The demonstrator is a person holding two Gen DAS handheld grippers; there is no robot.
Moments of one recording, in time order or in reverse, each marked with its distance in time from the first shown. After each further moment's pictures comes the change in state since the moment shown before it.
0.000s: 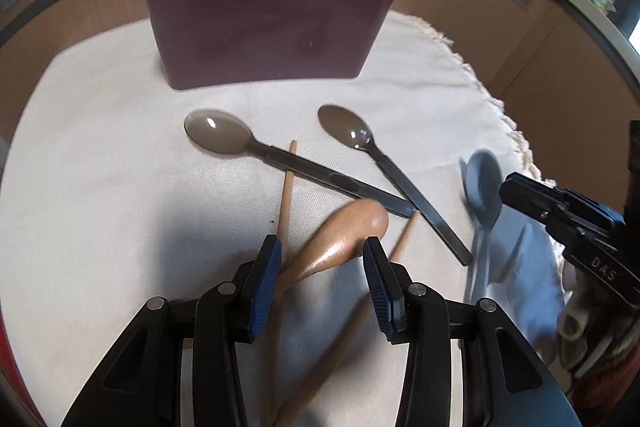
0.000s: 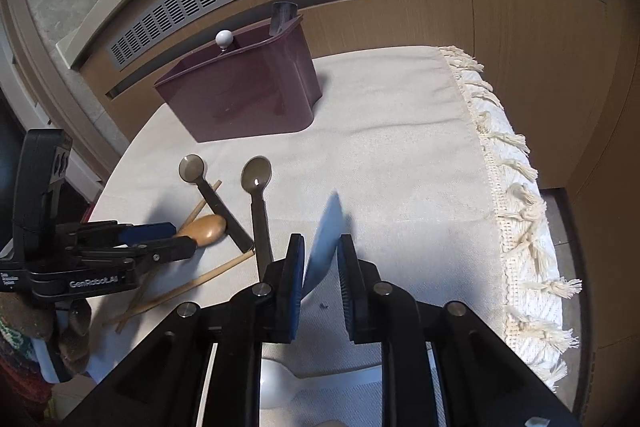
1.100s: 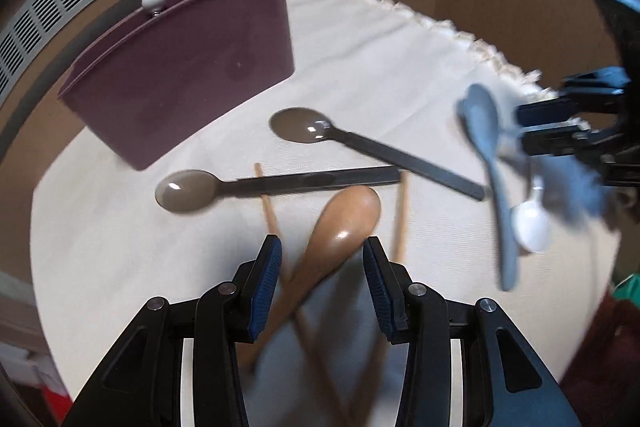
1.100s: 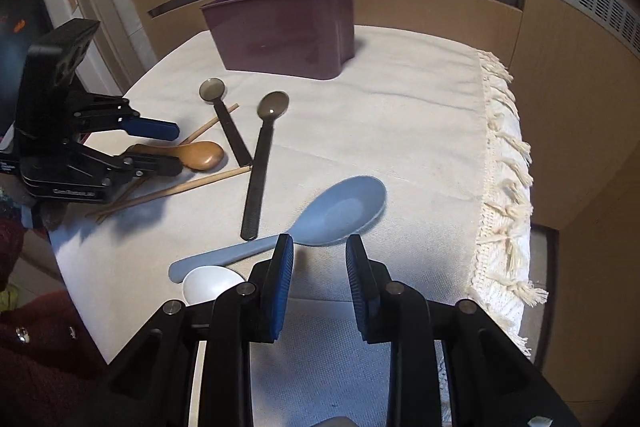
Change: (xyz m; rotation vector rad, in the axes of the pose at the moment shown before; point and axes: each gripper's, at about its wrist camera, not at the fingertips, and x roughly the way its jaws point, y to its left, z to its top) left arm 0.019 -0.019 0.002 0.468 0.018 0.070; right arm -0.011 -0.011 -0.019 -0.256 0.117 0.019
